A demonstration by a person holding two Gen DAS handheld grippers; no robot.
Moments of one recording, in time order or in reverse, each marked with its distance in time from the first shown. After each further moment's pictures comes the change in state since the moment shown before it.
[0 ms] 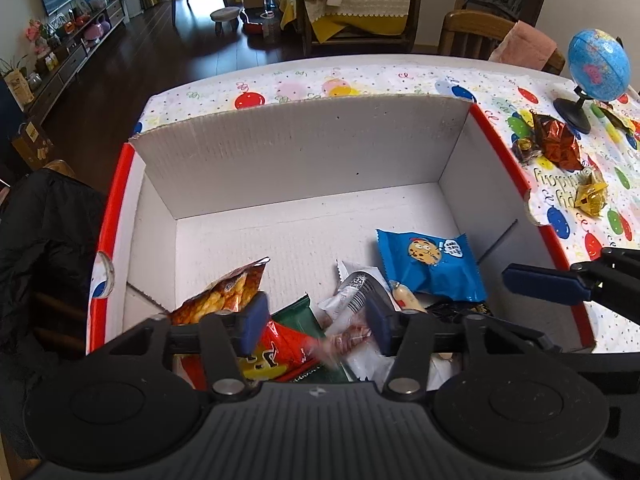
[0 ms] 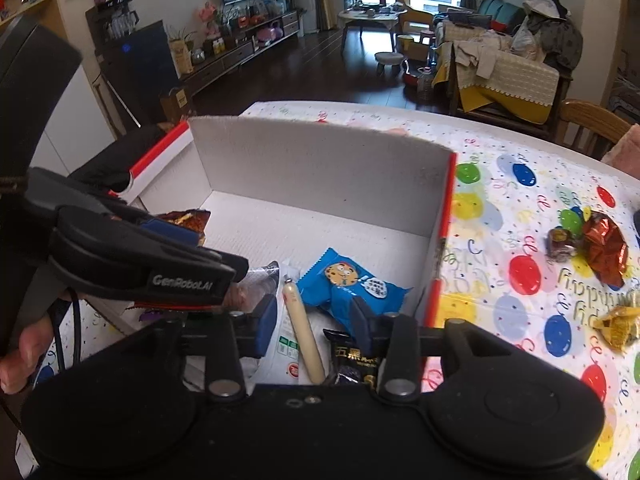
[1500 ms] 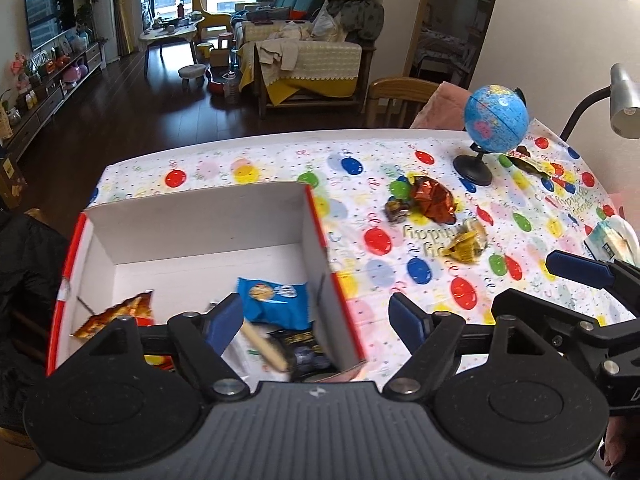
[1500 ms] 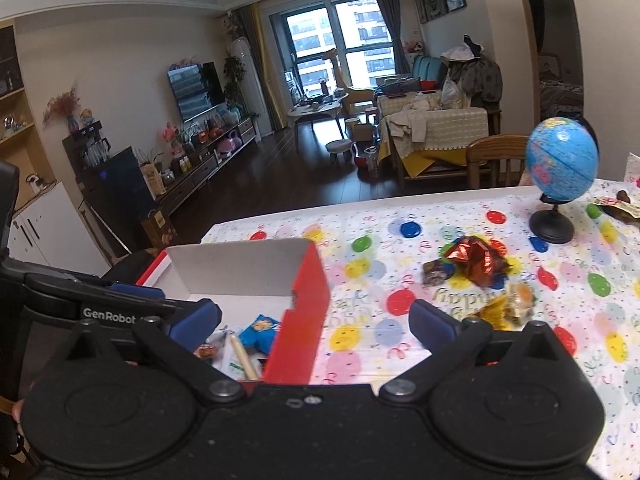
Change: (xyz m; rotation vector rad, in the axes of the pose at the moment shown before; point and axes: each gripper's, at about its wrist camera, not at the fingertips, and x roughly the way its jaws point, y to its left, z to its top) left arm -0.108 -0.106 -0.005 -0.001 -0.179 -0.121; right arm -0.148 -0.100 -0.042 0.208 -0.309 -0.031
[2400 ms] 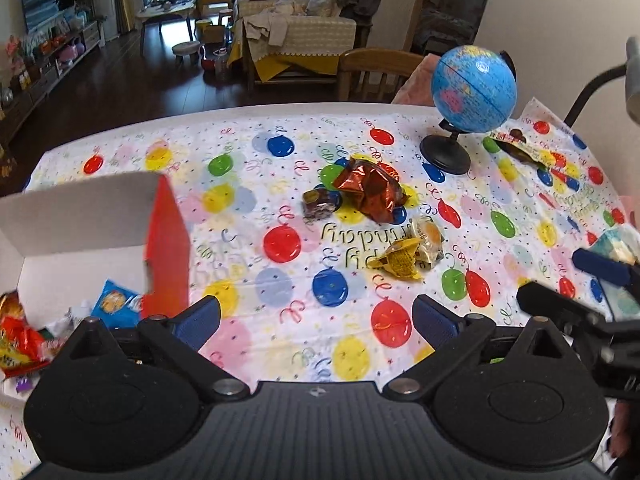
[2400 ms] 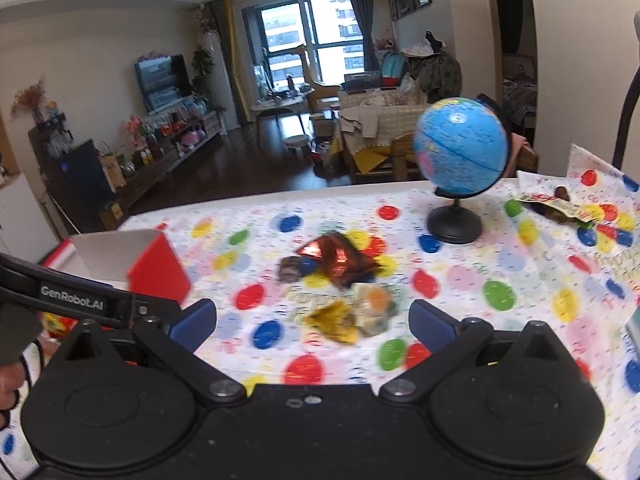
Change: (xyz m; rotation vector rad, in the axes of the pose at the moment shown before) left arm 0.099 -0.136 0.023 -0.019 0.063 0.035; right arm 0.000 -0.162 0.001 -0.035 0.024 -0.111
